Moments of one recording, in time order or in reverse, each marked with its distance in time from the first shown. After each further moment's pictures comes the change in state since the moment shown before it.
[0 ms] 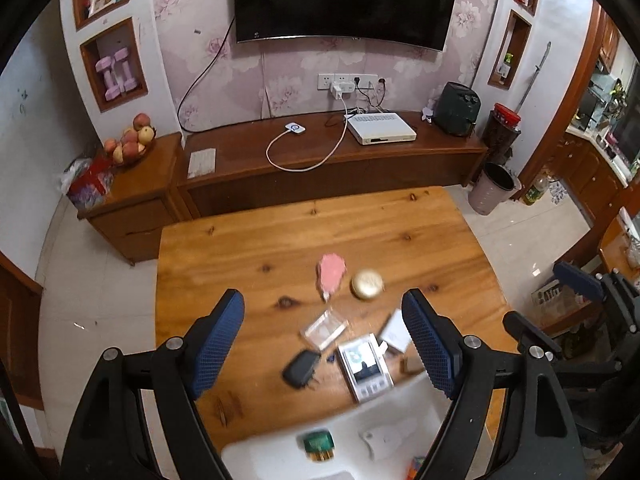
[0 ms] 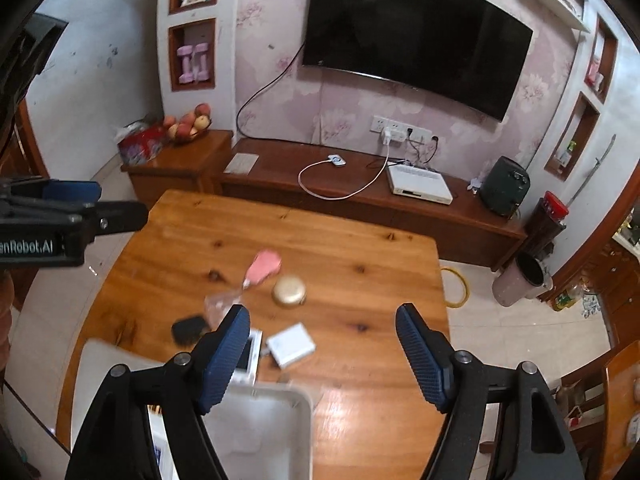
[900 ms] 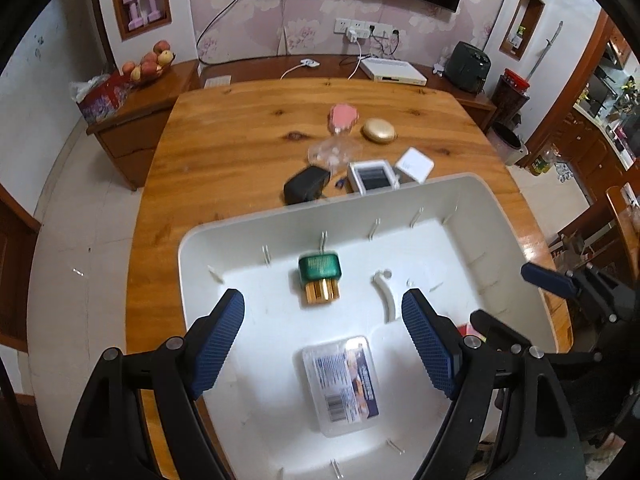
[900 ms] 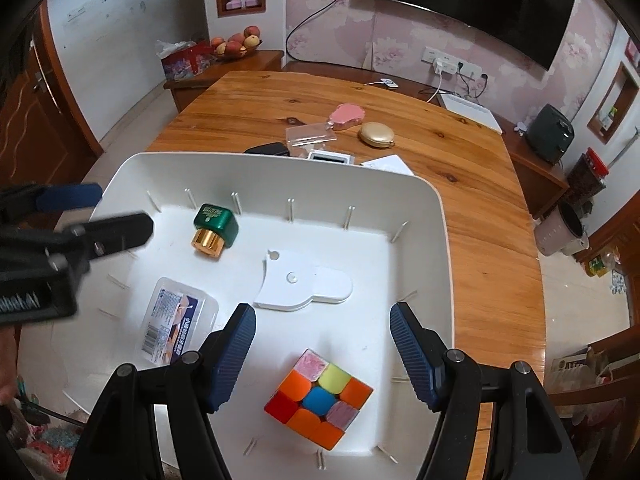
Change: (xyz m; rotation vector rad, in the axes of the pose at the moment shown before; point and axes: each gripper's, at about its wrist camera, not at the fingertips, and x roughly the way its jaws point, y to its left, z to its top) left arm -0.007 0.002 -0.202 -0.079 0.108 0.000; right arm 0.011 0.082 -0.179 -0.064 0.203 0.127
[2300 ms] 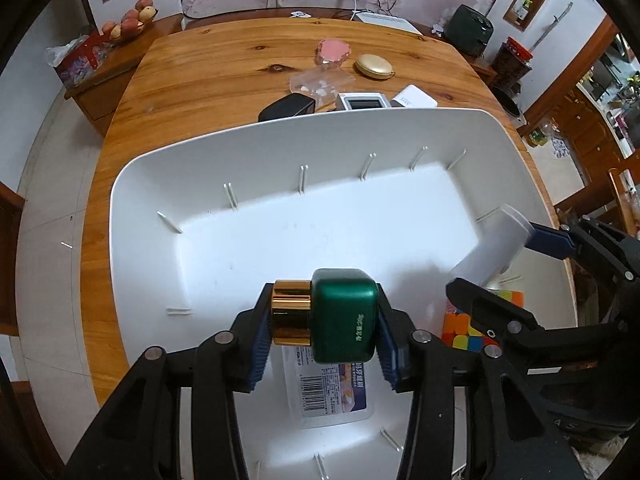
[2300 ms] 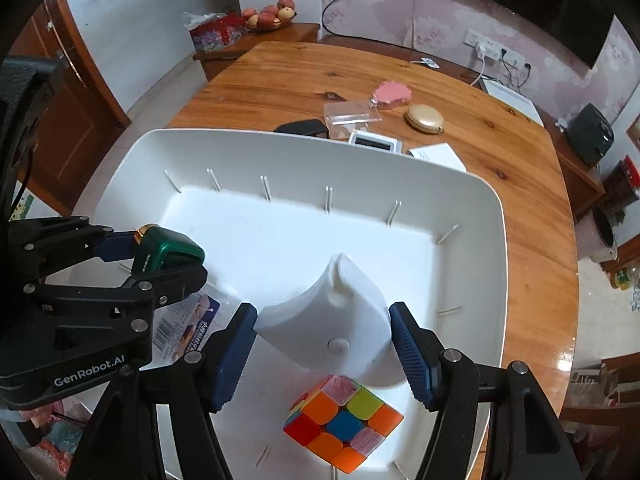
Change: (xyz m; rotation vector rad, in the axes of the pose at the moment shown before) left arm 0.048 -0.002 -0.026 -0.007 0.151 -0.035; right arm 0.033 0.014 0.016 -0.066 0.102 0.108
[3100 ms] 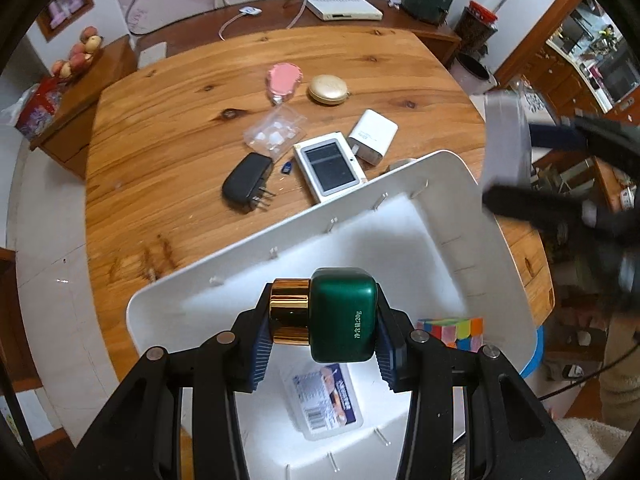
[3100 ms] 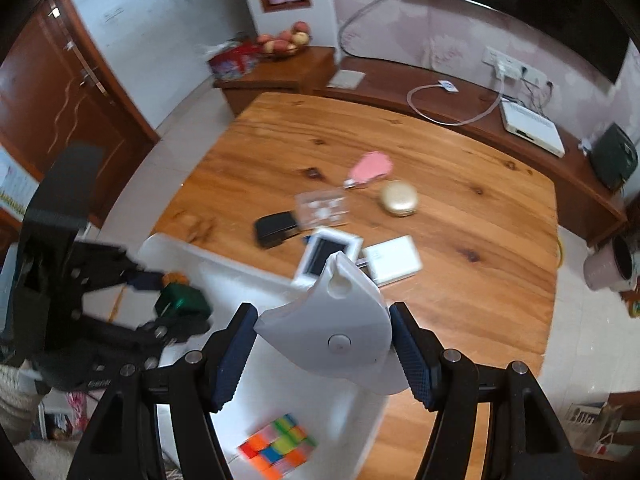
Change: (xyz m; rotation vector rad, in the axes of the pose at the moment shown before) left arm -0.030 -0.018 0.076 0.159 0.103 -0.059; right arm -0.051 -0.073 0.094 -0.051 -0.025 0.148
